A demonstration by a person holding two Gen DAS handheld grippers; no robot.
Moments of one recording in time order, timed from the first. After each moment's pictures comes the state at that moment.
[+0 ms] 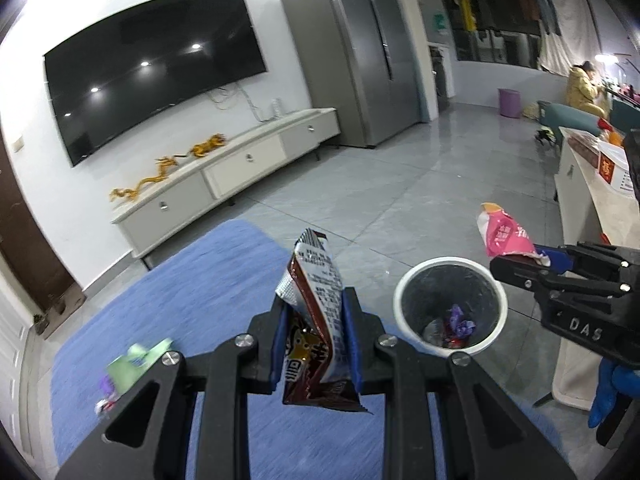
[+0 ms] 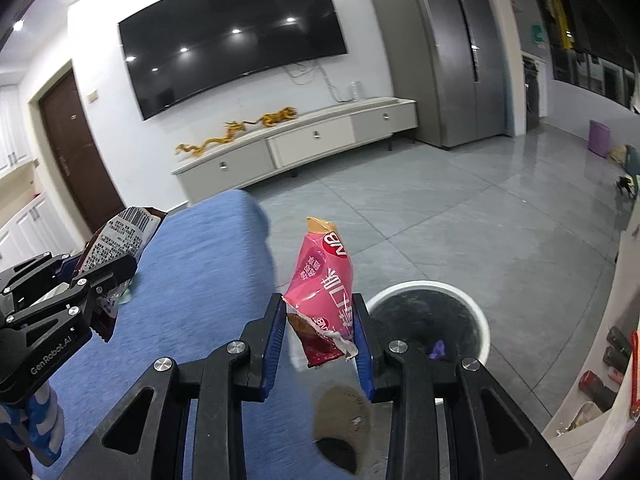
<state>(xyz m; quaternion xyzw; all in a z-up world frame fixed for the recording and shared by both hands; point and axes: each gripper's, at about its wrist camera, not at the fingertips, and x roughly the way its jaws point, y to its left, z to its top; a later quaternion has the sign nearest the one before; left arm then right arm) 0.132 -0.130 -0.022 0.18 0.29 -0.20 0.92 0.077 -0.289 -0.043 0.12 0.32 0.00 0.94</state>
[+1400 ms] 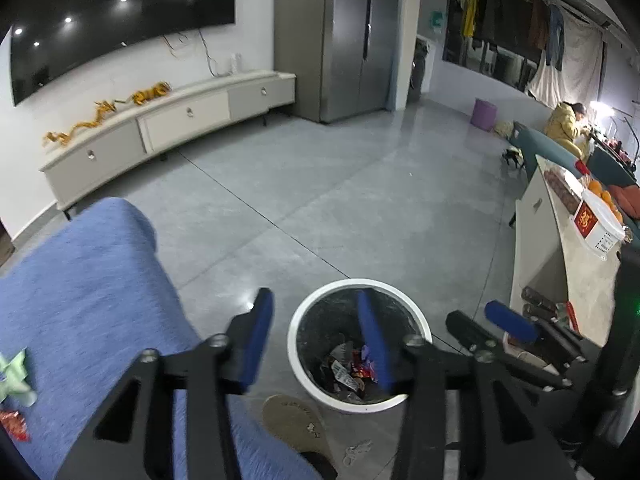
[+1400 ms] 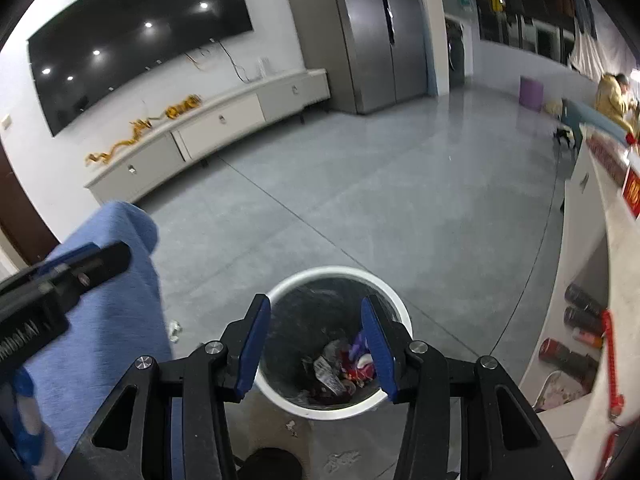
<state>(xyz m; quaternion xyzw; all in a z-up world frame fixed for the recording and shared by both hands) 0.192 -0.238 -0.048 0.08 0.37 -0.26 0.89 0.103 -0.374 -0.070 0.15 0.37 -0.13 0.91</state>
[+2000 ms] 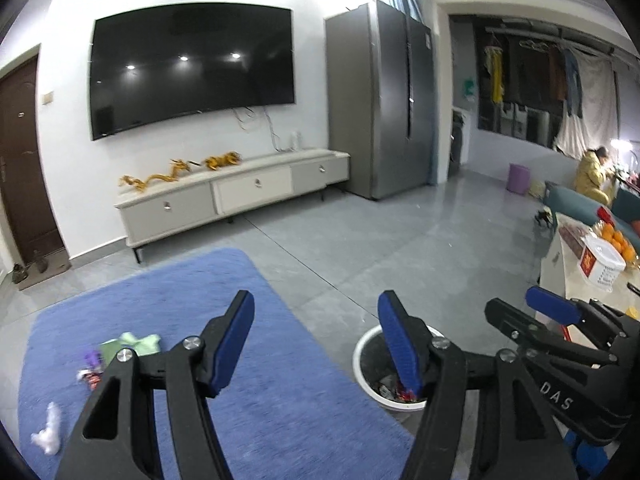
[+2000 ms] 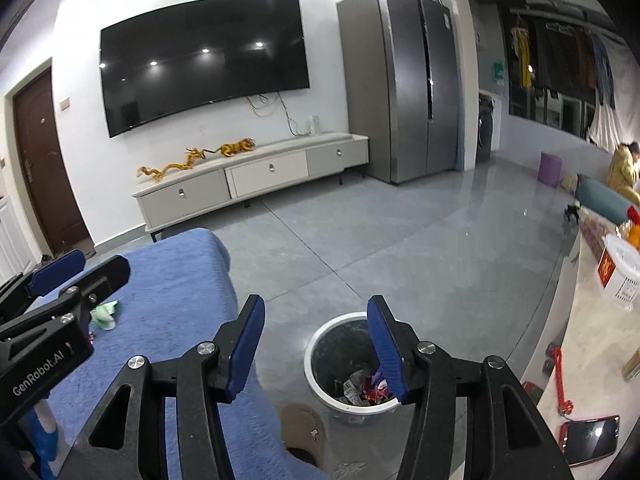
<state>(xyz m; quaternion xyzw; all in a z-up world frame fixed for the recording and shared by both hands) 0.084 -0.108 0.045 0.05 0.23 -0.18 0.95 0.023 -0.269 0.030 0.06 0.28 -0.09 0.95</state>
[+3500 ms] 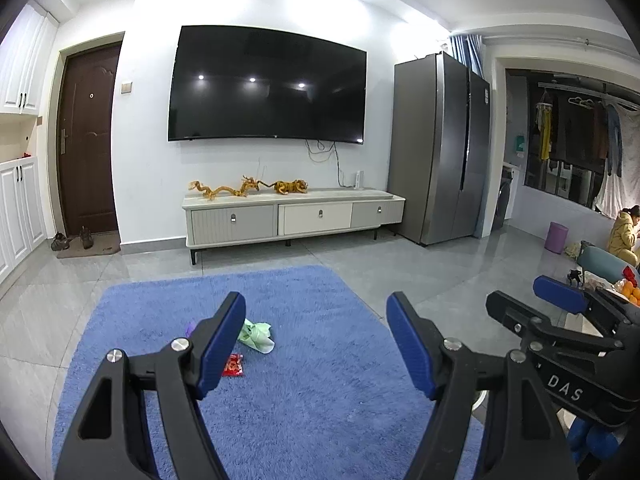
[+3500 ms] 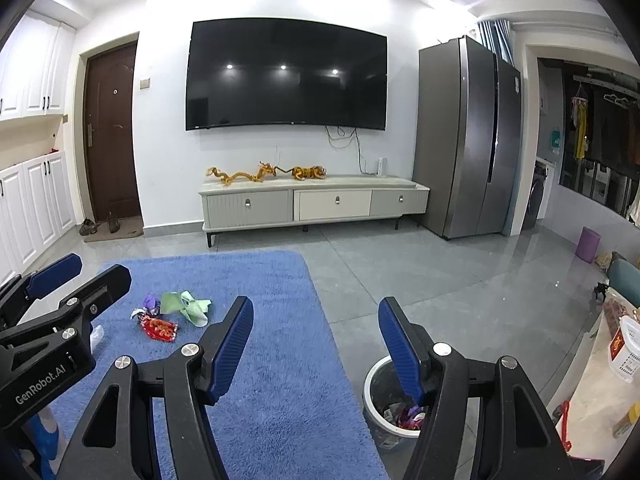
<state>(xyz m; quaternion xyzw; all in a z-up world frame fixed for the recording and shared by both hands) 0.014 0.033 0.066 -0.02 0.18 -0.09 0.98 0.005 -0.144 0.064 -0.02 0.23 0.01 0.97</state>
